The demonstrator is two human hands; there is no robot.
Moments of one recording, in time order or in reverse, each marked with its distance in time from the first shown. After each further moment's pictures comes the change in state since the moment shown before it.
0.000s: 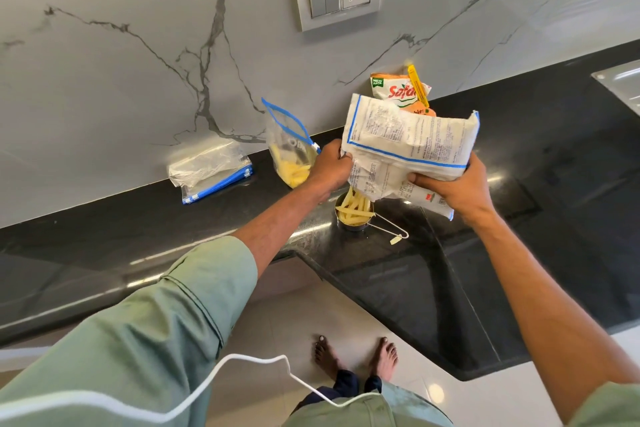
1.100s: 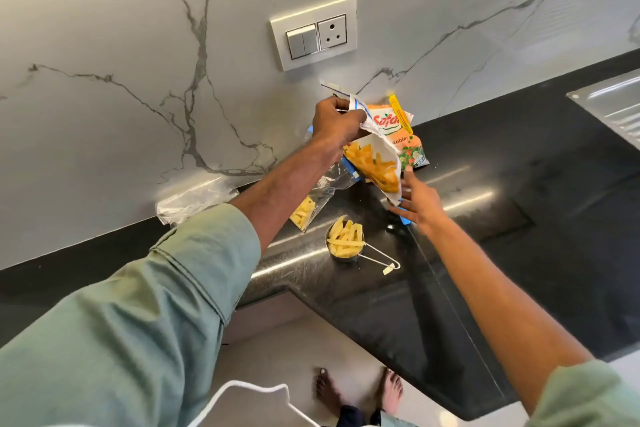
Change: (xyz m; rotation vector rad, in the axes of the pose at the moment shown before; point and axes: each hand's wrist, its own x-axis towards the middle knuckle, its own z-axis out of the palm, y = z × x) left_hand 0.054 0.123 -0.002 -0.438 0.181 -0.034; right_hand 0.048 0.001 0.049 0.401 0.084 0.728
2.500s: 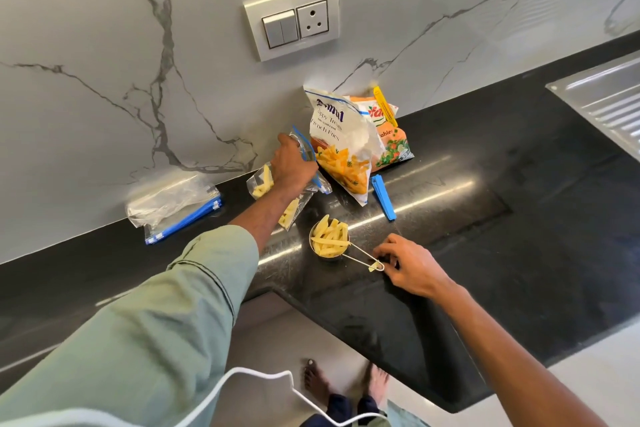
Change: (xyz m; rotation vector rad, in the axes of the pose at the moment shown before) left_hand 0.040 -0.106 -0.052 0.770 0.110 0.146; right_hand -0.039 0.094 -0.061 -1.356 -0.354 -0.565
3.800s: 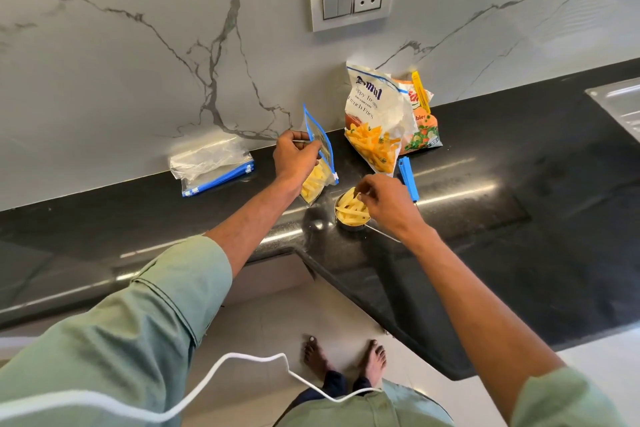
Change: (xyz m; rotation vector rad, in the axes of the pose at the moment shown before) left_hand -0.073 -0.037 -0.057 -0.623 0.107 -0.212; right_hand 0.051 -0.105 -0.023 0.120 0.277 -0.092
